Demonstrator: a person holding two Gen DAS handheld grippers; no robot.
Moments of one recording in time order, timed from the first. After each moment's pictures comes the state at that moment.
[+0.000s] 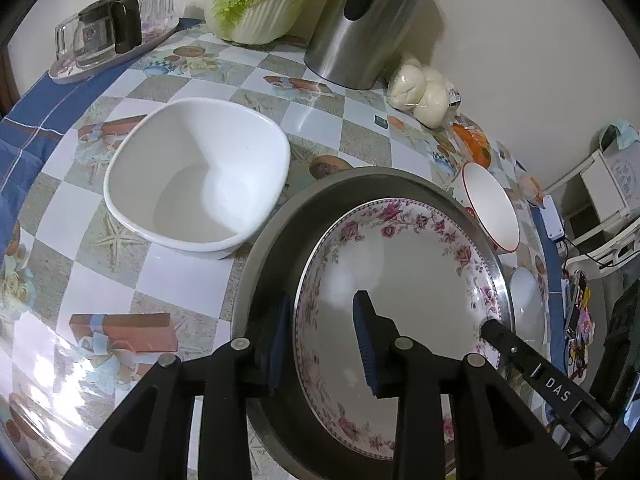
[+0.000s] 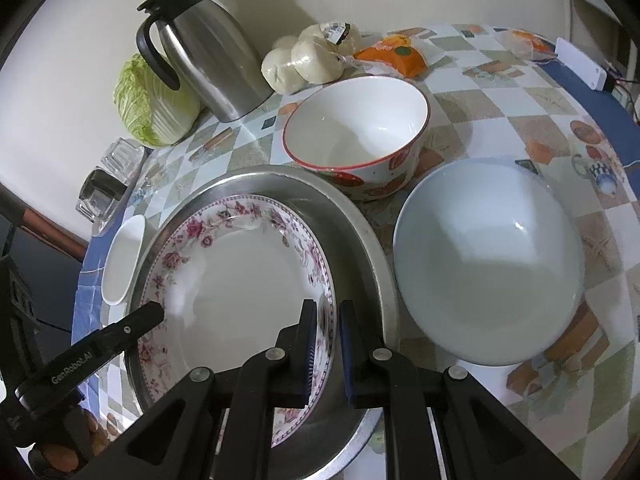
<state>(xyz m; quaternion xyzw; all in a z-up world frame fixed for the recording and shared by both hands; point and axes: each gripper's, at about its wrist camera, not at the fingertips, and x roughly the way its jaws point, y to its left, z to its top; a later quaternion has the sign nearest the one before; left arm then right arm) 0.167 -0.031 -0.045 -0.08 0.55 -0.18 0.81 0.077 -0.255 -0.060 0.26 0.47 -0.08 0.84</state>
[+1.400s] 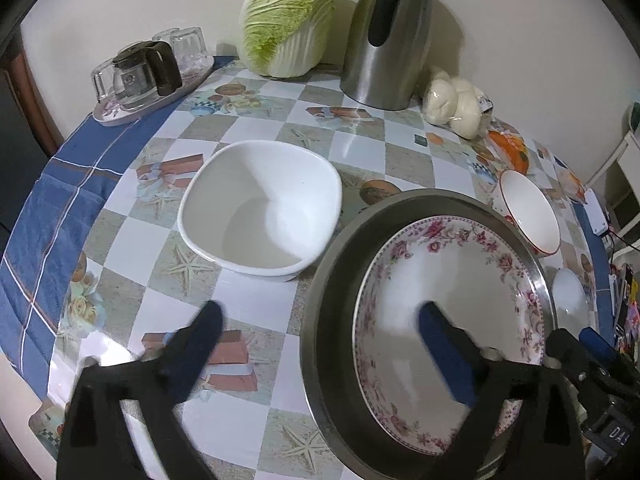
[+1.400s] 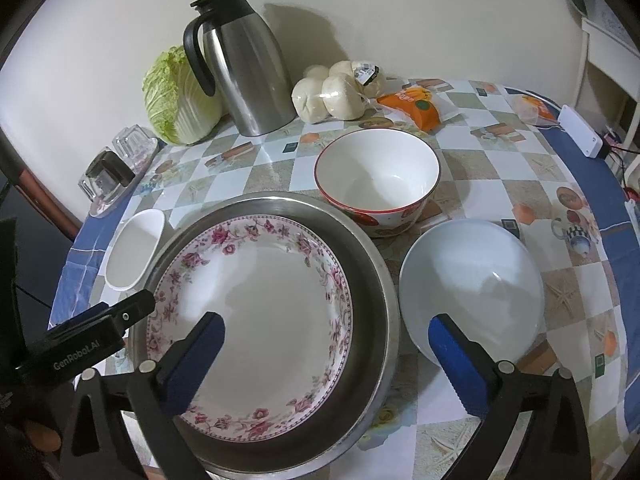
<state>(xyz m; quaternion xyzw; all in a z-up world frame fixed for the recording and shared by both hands) 0.159 -0.021 -0.028 0.00 0.52 -0.10 0.85 0.071 -0.235 -0.024 0.17 0.45 -0.09 0.87</state>
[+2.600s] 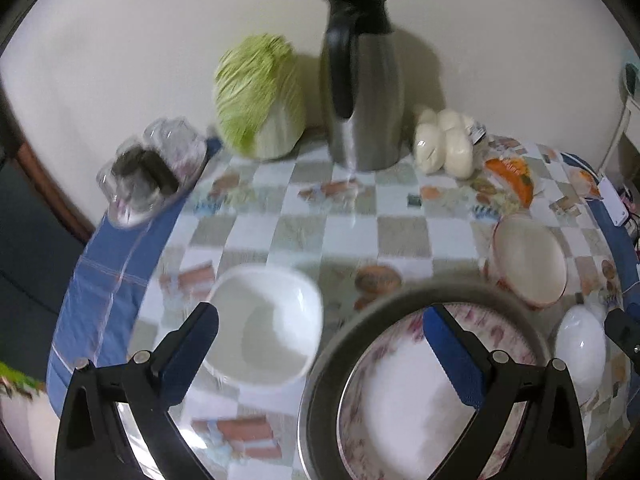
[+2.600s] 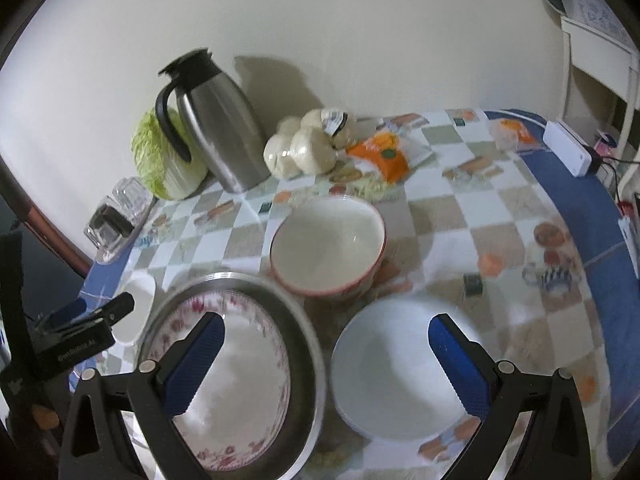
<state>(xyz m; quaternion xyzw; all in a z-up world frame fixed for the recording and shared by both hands) 0.204 -0.081 0.035 0.12 0.45 -0.09 0.88 0.081 -0.314 0.014 0.20 0.40 -0.09 0.89</state>
